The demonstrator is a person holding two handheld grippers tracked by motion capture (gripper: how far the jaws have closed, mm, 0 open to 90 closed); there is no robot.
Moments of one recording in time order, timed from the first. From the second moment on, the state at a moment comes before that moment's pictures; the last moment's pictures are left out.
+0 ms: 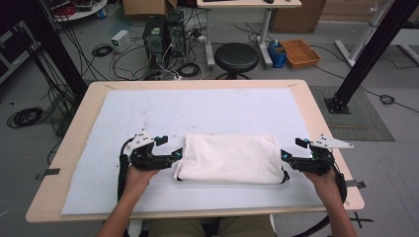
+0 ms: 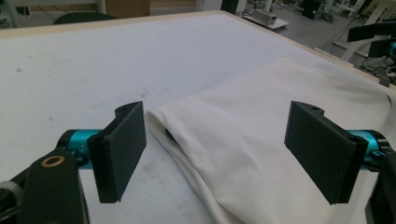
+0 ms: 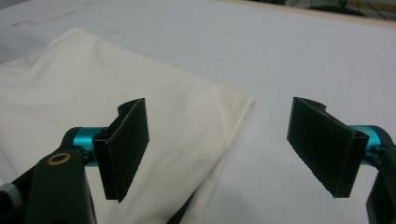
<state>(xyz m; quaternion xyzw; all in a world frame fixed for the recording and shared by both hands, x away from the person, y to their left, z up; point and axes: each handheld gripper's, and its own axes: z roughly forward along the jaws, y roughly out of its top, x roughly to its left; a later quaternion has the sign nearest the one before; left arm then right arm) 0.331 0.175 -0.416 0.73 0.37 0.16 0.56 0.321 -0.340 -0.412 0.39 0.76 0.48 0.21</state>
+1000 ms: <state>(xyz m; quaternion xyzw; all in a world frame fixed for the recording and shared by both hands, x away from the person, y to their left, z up) 0.328 0.195 -0.423 0.73 0.37 0.16 0.55 0.313 -0.362 -0.413 0.39 0.75 0.48 0.24</state>
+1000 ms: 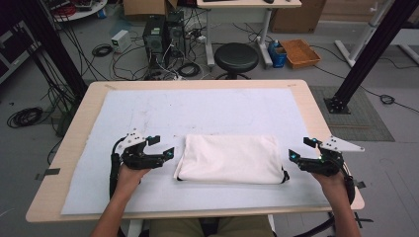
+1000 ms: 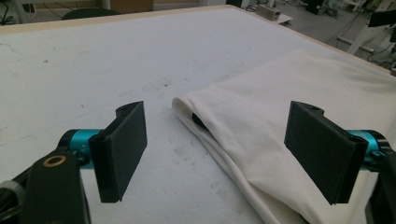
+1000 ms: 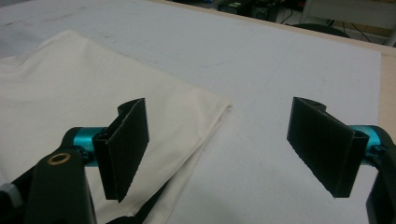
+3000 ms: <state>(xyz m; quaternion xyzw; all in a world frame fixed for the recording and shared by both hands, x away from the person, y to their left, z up) 0.289 0.143 -0.447 0.77 0.46 0.10 0.44 0.337 -0.312 -0.416 0.35 0.77 0.50 0.19</state>
